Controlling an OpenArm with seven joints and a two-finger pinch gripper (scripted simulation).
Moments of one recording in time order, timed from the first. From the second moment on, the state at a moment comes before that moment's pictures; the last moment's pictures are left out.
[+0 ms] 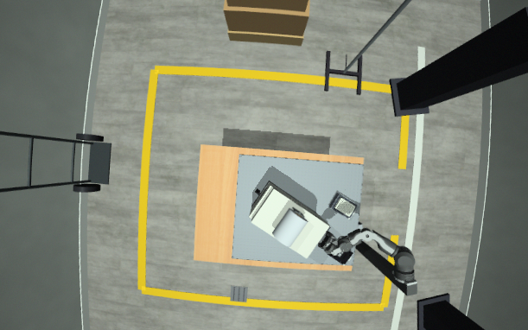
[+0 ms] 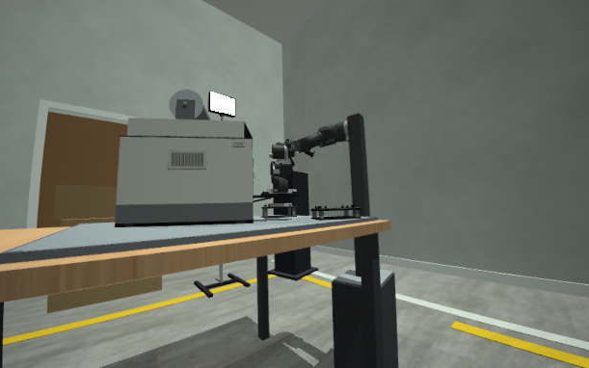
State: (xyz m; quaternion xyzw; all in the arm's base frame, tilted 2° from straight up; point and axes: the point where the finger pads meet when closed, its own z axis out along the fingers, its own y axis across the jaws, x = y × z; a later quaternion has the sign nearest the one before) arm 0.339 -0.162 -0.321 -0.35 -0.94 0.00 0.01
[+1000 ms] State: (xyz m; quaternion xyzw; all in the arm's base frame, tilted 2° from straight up) arm 0.340 -0.162 -0.307 -0.35 -0.94 0.00 0.01
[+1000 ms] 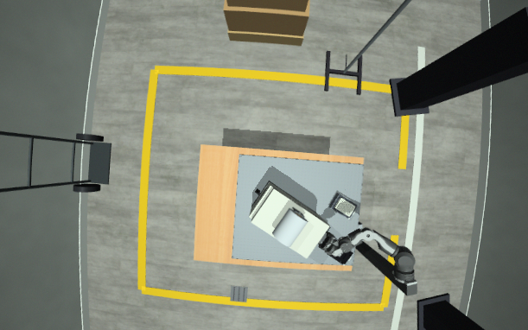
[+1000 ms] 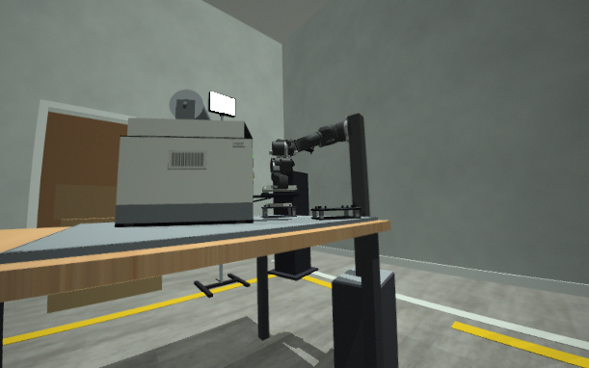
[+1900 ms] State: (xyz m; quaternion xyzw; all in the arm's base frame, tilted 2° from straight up) arm 0.331 -0.149 -0.290 -0.35 -0.94 0.00 0.02
